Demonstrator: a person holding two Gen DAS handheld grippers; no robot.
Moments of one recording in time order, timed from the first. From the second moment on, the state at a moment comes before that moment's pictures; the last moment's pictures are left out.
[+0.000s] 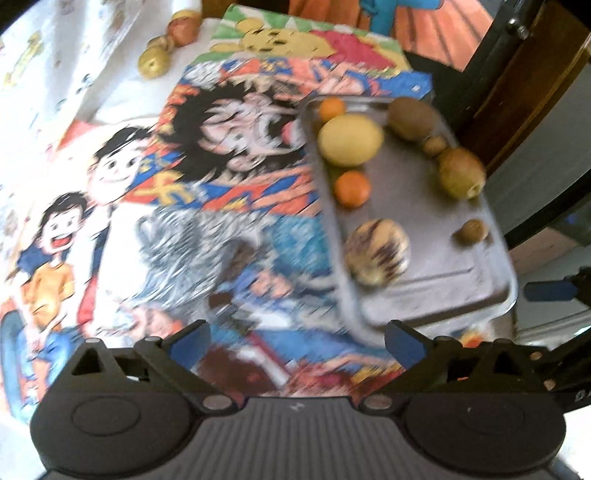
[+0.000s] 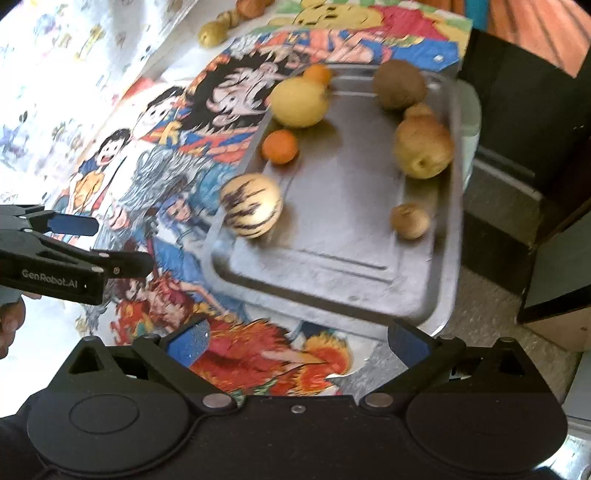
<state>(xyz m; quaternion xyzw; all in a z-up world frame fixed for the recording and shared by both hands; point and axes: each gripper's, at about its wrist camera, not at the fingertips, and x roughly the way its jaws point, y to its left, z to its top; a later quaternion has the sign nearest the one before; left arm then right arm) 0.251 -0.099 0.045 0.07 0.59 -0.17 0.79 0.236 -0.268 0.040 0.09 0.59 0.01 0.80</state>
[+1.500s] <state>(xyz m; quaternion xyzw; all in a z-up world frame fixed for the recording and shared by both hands) 0.419 -0.017 0.085 0.10 0.43 -0.14 0.88 0.457 -0.256 0.105 0.04 0.47 -0.02 0.88</state>
